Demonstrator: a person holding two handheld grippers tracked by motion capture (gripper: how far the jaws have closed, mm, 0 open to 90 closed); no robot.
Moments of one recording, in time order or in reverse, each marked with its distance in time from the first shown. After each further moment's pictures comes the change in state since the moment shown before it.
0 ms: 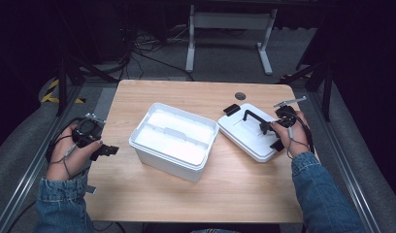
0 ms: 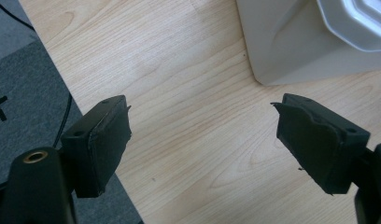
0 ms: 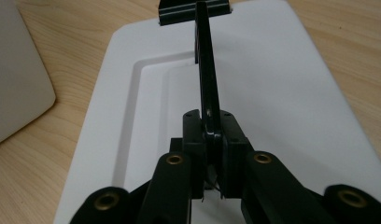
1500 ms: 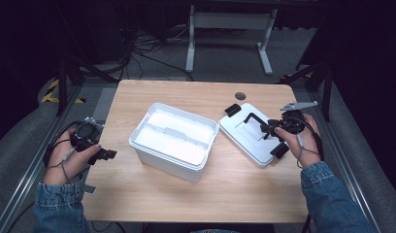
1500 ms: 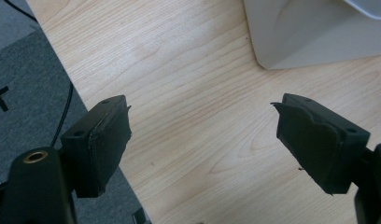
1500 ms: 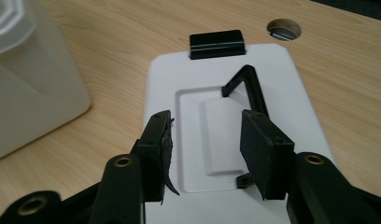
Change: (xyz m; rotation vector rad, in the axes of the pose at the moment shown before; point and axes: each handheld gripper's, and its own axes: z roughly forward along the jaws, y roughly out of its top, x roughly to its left) left arm -0.003 -0.010 -0.001 0.026 0.009 -0.008; right arm 0.035 -0.009 -0.044 -0.131 -0.028 -0.093
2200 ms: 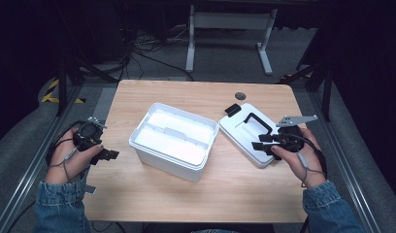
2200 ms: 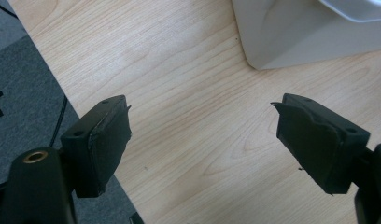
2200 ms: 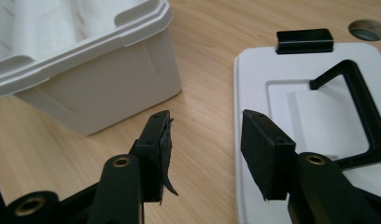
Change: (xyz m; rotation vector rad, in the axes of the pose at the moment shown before) left arm -0.003 0.004 0.002 0.013 -0.014 0.035; right arm 0.064 -0.014 -0.030 0.000 0.147 -0.054
